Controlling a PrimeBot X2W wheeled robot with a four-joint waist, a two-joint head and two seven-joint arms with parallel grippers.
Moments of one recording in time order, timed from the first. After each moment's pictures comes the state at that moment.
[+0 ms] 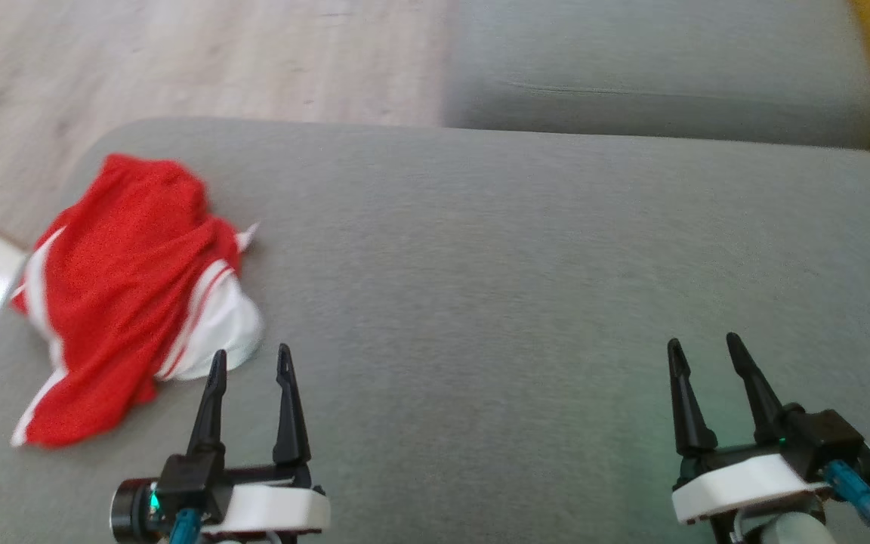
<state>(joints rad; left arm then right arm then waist) 0.03 0.05 -0.26 0.14 -0.22 0.16 -0.25 0.05 -0.04 0.06 0.22 0.12 0.12 -0.25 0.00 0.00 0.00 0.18</state>
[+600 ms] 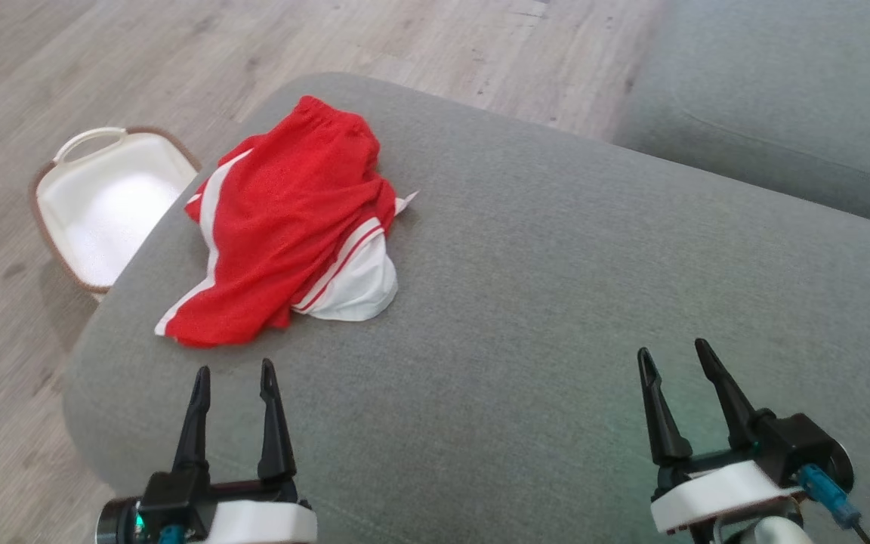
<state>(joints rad) 0.07 0.05 -0.22 0.13 -0.22 0.15 -0.26 0.05 -0.04 0.12 0.22 0.11 0.12 -0.25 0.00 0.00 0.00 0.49</state>
